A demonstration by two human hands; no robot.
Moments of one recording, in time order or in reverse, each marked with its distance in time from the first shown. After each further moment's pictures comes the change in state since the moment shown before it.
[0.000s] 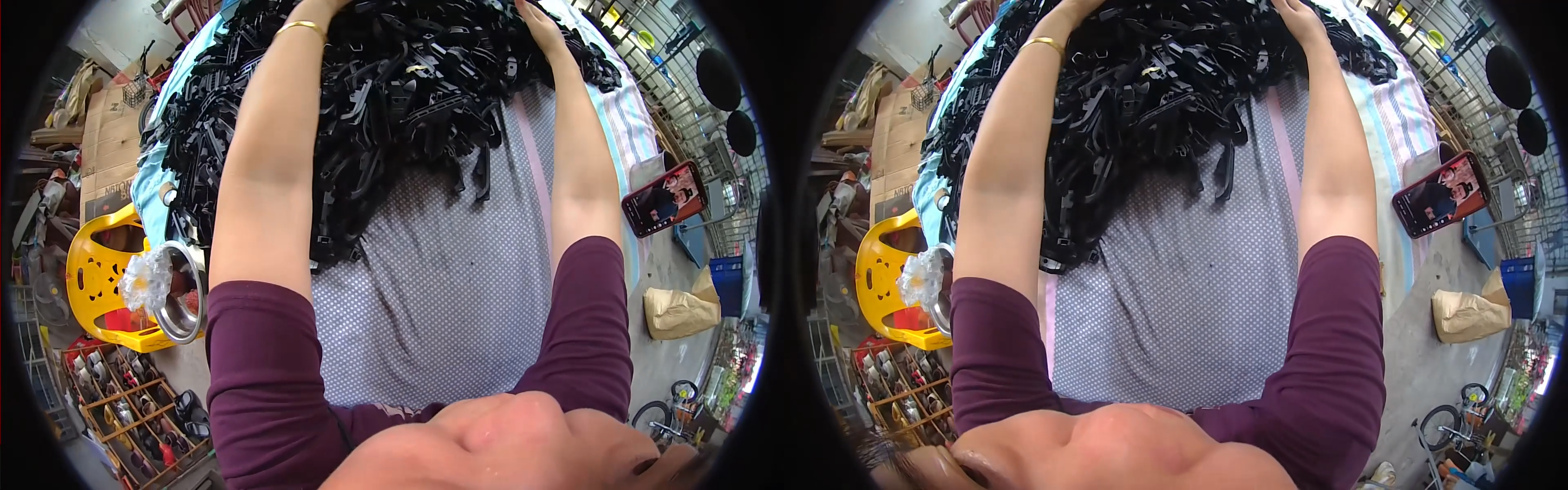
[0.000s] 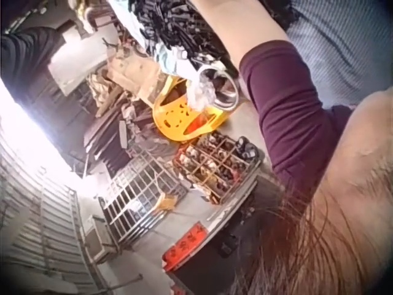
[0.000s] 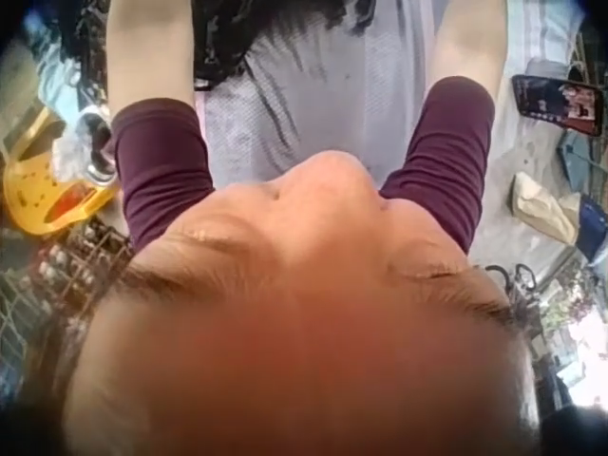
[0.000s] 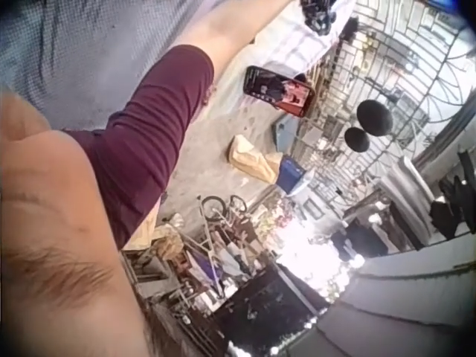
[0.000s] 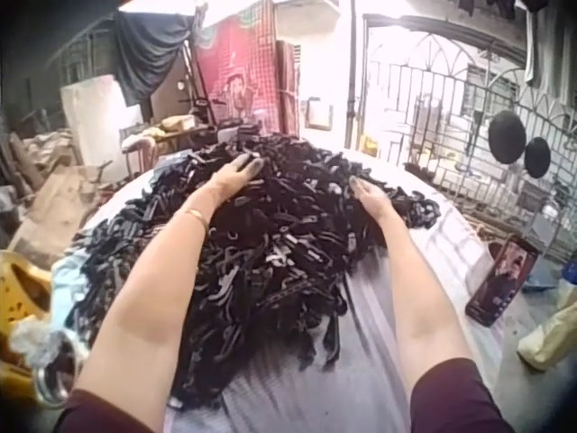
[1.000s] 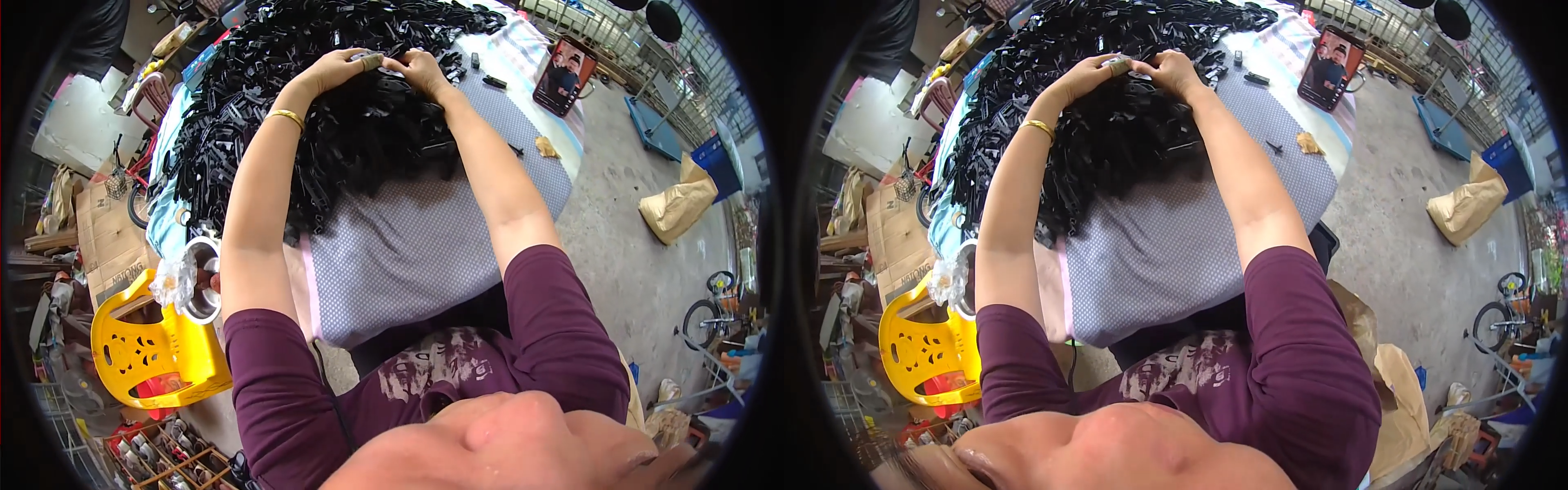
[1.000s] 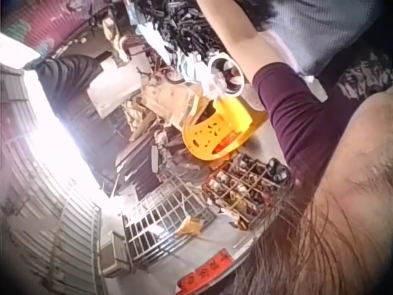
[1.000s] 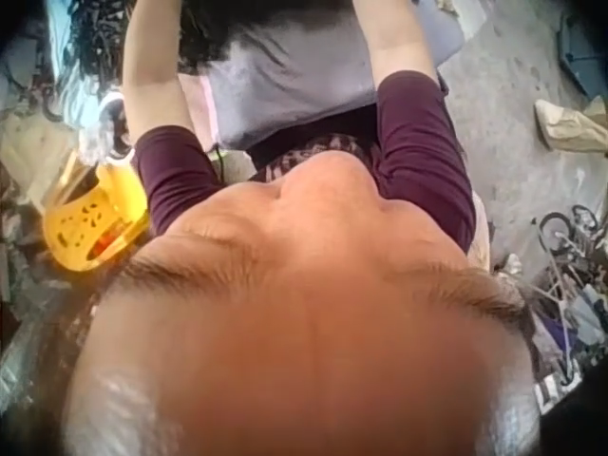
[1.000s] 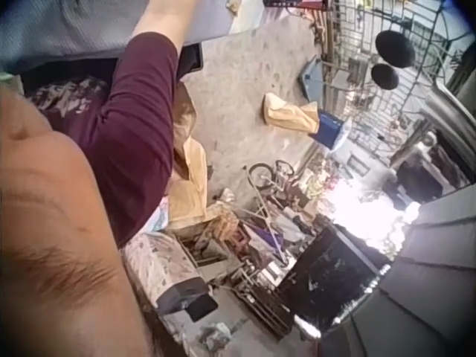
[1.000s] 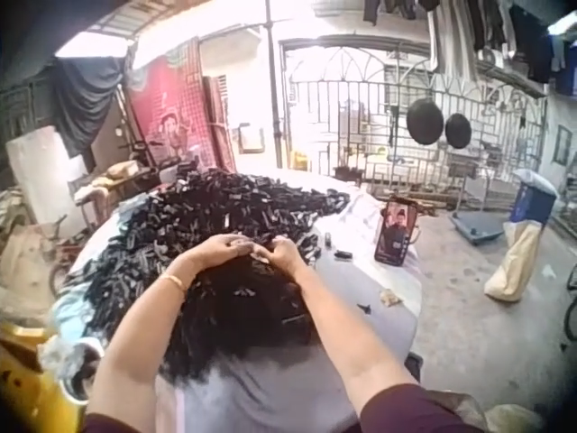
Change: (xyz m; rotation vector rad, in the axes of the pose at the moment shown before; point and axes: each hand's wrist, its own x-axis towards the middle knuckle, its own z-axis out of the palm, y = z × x) left_hand -0.146 0.089 0.029 -0.114 -0.558 0.287; right_hand -0.155 -0.120 0.182 -0.866 0.326 0.139
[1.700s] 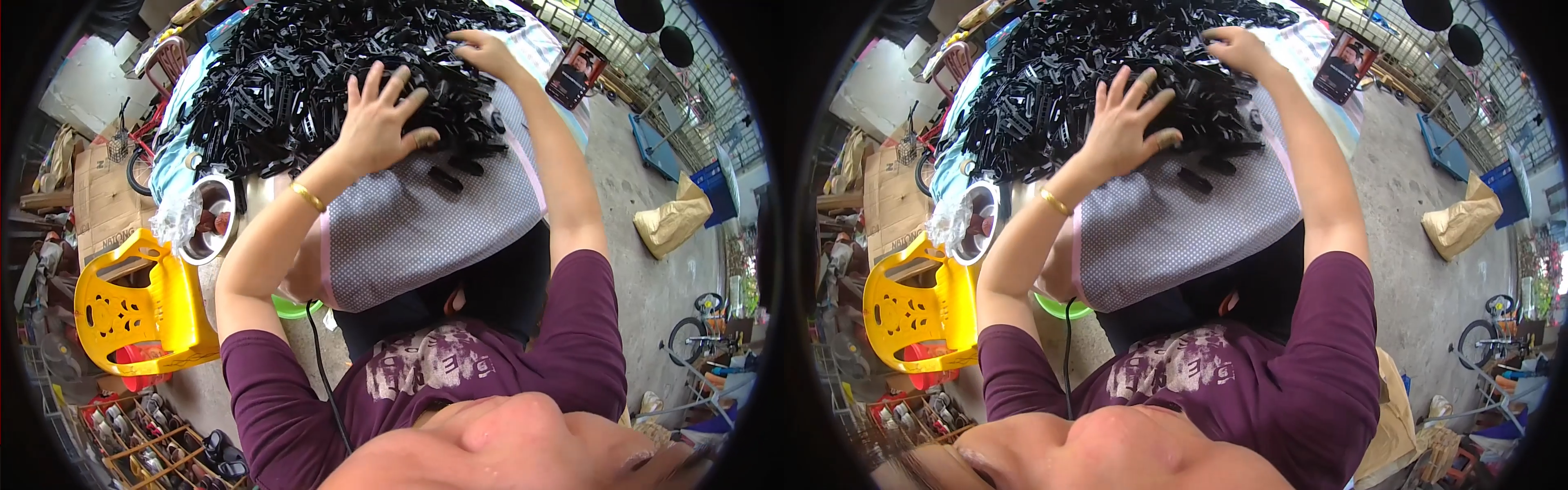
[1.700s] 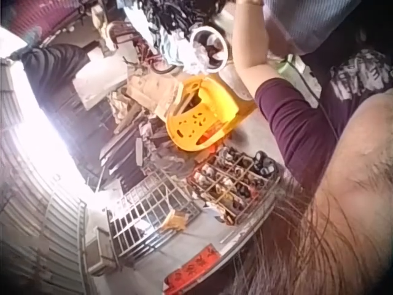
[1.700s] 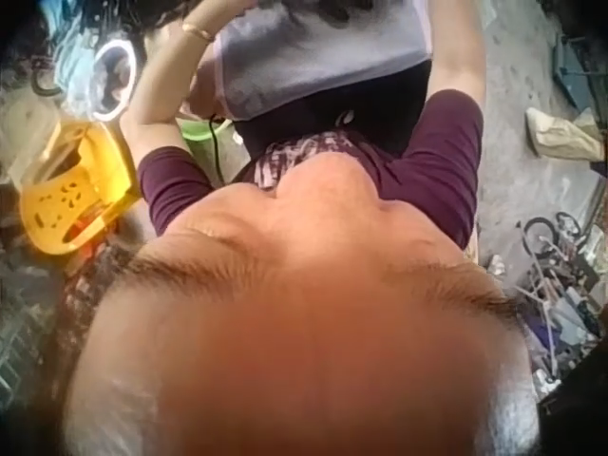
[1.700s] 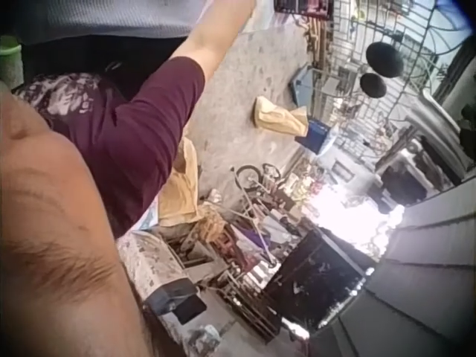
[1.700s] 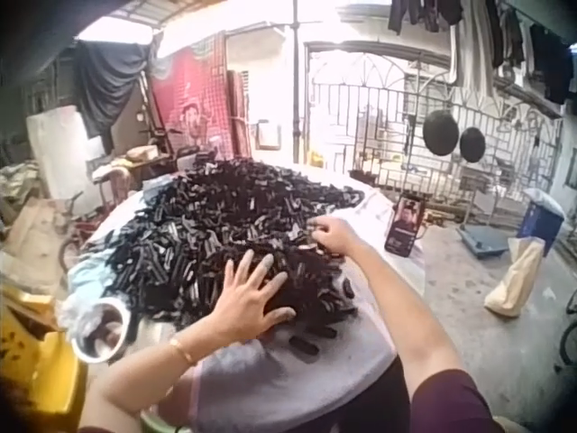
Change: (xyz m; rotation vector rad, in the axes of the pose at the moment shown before) left_hand -0.168 0.056 0.087 0.701 0.468 0.385; right_hand -0.036 -0.012 -0.075 -0.205 -0.122 -0.162
